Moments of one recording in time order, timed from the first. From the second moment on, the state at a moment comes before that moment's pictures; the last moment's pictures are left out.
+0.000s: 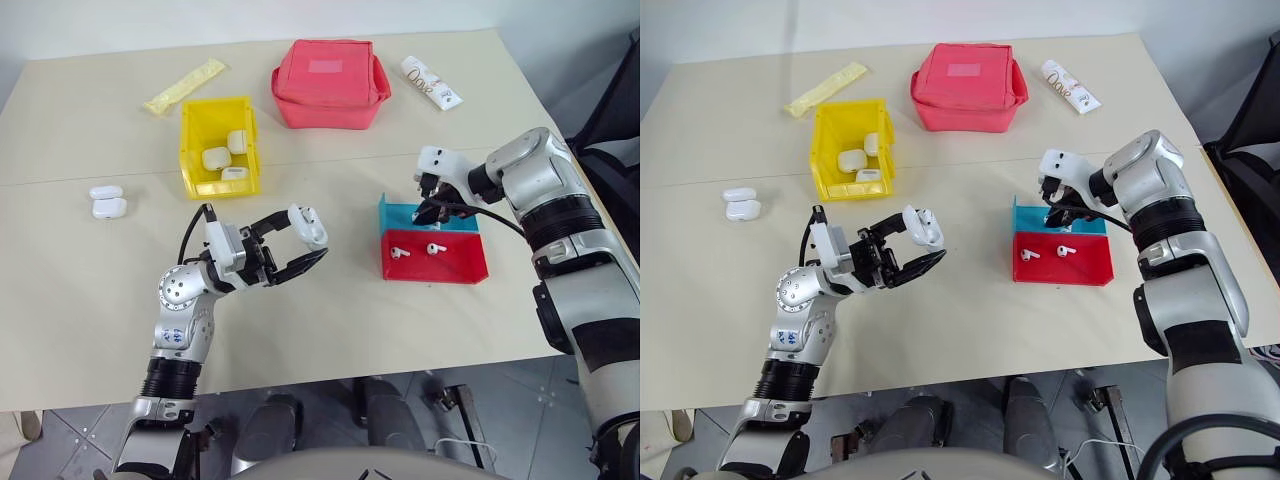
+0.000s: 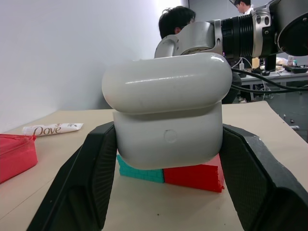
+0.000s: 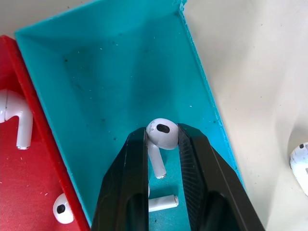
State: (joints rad) left arm -0.29 0.27 -0.01 0.09 -0.44 -0.26 -1.00; right arm -1.15 -0.58 0.38 0.89 -0.28 0.39 1.35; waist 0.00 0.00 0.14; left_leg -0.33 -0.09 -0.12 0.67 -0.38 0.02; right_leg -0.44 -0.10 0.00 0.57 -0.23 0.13
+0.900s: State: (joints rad) left arm -0.57 0.15 -0.05 0.44 -0.45 -0.26 -1.26; right arm -0.47 -0.23 -0.46 -0.65 0.92 1.27 0.71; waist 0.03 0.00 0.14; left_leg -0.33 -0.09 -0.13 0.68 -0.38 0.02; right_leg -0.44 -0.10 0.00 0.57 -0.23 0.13
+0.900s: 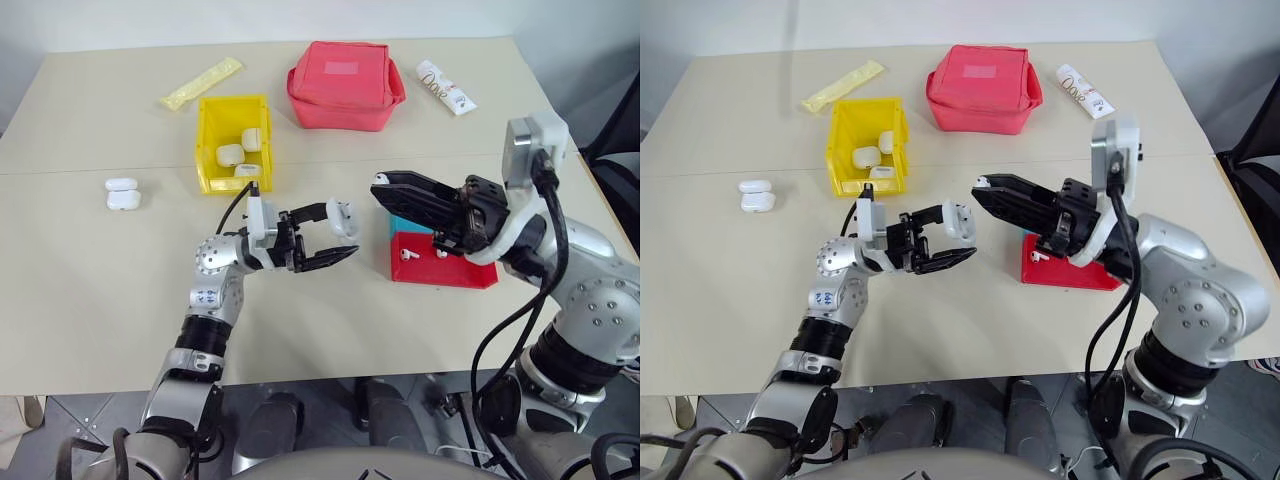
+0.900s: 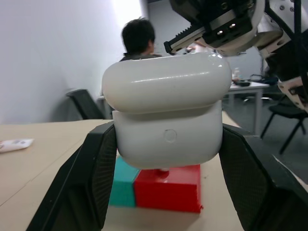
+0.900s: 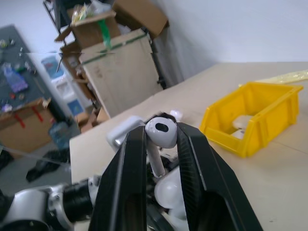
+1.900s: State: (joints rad) left arm -0.62 0.12 -0.06 0.39 -0.48 -0.12 -1.37; right arm -0.17 -0.38 -0.16 -0.64 0.88 0.75 0.66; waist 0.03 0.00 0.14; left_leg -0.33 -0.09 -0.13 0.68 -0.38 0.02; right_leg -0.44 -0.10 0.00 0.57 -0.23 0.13
